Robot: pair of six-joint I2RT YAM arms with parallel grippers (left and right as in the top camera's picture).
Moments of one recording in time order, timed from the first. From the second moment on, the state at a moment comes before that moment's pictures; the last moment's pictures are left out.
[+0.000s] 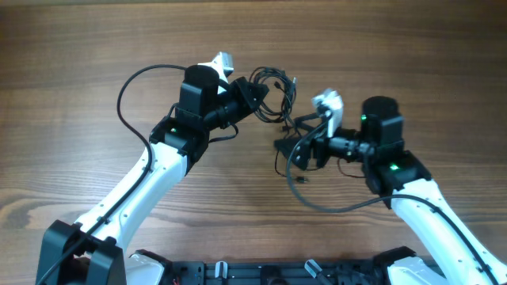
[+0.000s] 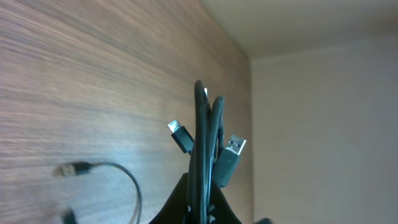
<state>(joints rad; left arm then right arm) -0.41 1.47 0.94 0.05 0.46 -1.01 0.31 1.21 0.67 -0.02 -0.82 0.12</state>
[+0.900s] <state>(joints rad) -0.49 1.47 0.94 0.03 0.64 -0.32 0.30 1.06 0.68 -0.02 -0.87 0.35</state>
